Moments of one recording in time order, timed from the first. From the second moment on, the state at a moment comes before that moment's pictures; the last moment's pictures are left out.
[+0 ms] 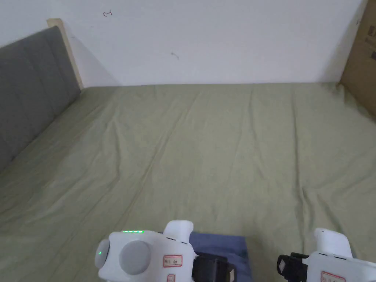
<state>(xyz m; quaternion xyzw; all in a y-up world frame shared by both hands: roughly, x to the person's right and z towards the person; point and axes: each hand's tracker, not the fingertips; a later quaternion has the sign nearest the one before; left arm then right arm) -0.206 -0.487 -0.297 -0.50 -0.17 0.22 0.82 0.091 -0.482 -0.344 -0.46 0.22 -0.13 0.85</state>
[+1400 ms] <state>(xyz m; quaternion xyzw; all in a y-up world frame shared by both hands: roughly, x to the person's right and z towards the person) -0.270 -0.487 -0.254 -0.40 -0.16 0.34 0.84 0.064 -0.448 -0.340 -0.44 0.29 -0.08 0.85</state>
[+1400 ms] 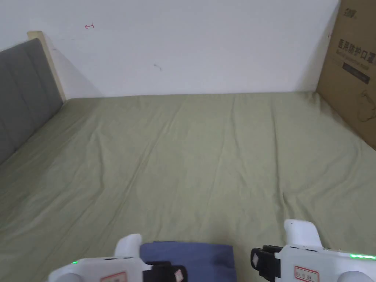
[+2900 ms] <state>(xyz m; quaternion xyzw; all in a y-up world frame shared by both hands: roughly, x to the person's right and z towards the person) -0.386 -0.559 -0.305 -0.44 -0.20 0.41 0.77 -0.030 -0.477 -0.363 -0.50 0.28 -0.06 0.82</state>
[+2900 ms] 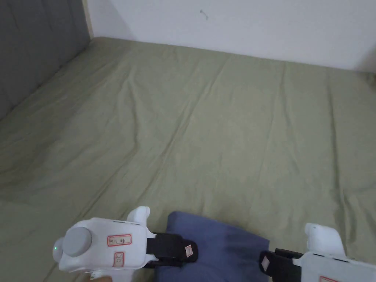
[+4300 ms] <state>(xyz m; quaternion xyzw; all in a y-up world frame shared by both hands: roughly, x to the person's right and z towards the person) -0.348 -0.368 -0.251 -0.30 0.10 0.17 0.93 0.022 -0.454 -0.355 -0.44 0.26 -0.07 0.86</state>
